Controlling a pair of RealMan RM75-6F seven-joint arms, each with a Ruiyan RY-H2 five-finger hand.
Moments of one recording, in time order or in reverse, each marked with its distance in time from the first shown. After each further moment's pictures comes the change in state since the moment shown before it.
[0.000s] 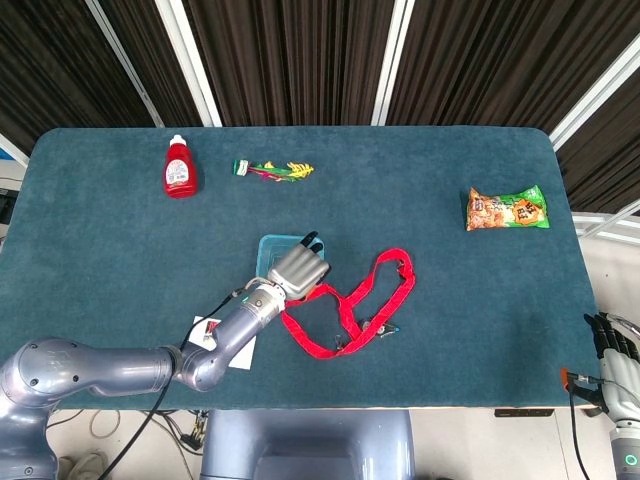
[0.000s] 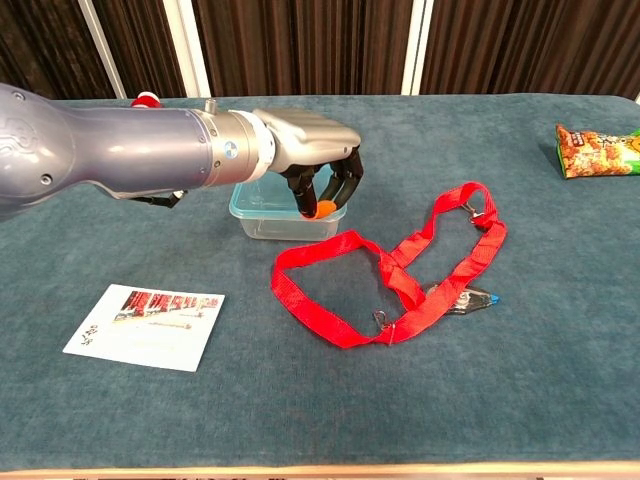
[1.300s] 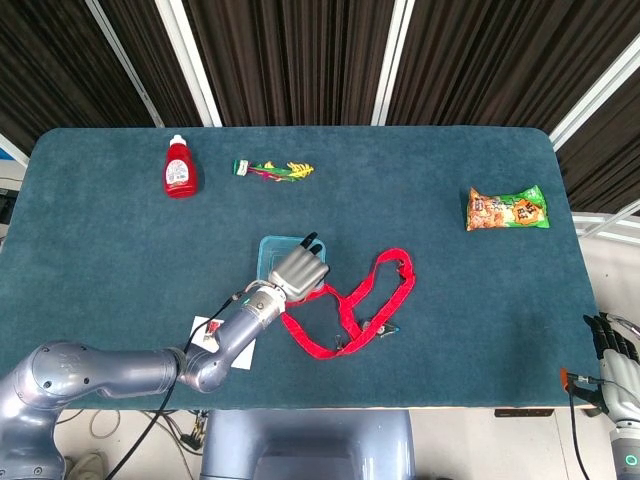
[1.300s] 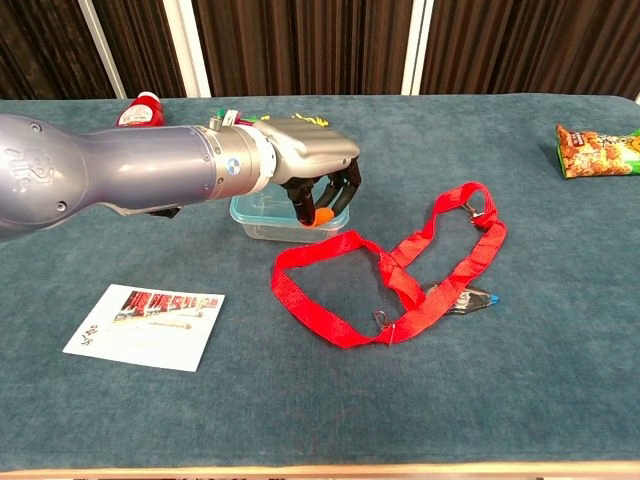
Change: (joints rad) left arm 0.007 -0.045 0.022 0.056 0.031 0.013 0.006; right arm 0.002 0.006 -0.001 -0.006 0.006 -0.009 0.003
